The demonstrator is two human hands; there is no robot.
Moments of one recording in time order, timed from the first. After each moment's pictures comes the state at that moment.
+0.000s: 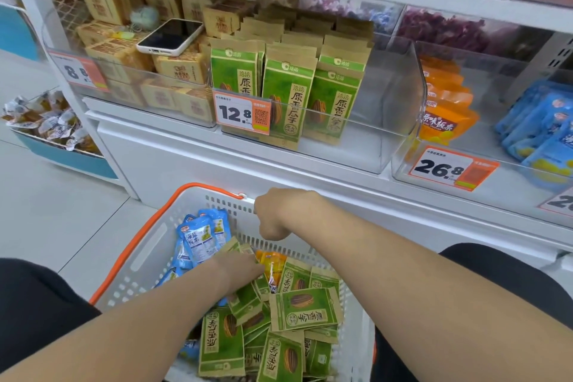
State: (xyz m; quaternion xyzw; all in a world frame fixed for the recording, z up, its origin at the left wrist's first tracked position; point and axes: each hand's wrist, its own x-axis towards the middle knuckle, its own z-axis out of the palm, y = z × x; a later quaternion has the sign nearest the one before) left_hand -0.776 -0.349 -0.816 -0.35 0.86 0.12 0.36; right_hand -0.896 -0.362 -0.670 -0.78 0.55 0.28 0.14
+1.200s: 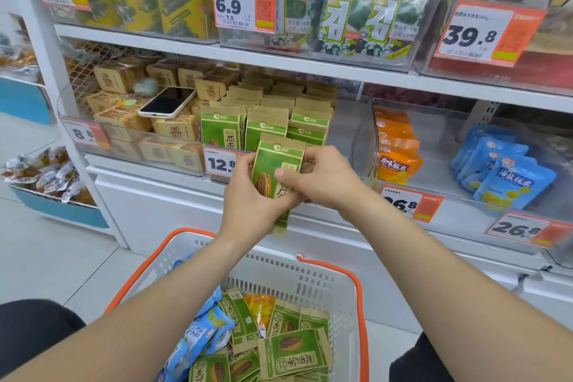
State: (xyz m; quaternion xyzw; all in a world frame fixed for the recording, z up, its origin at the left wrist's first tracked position) left_hand -0.839 -0.360 -0.646 -0.45 0.61 0.37 -0.54; right_hand -0.989 -0.365 -0.591 -0.60 0.66 -0.36 0.29
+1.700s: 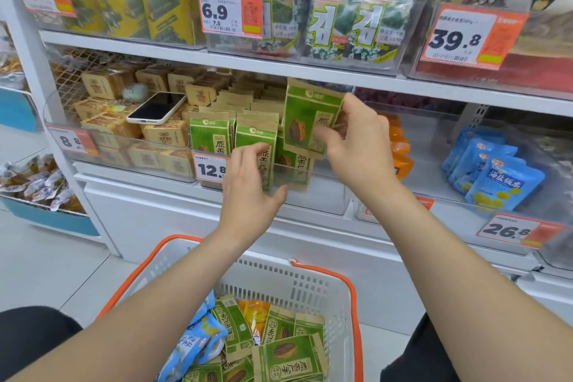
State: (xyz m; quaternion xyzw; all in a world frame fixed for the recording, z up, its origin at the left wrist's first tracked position) left_hand -0.852 -0.389 -0.646 -0.46 0.73 0.12 -0.48; right_hand -1.030 -0.356 -0.547 -0.64 0.60 -0.48 -0.02
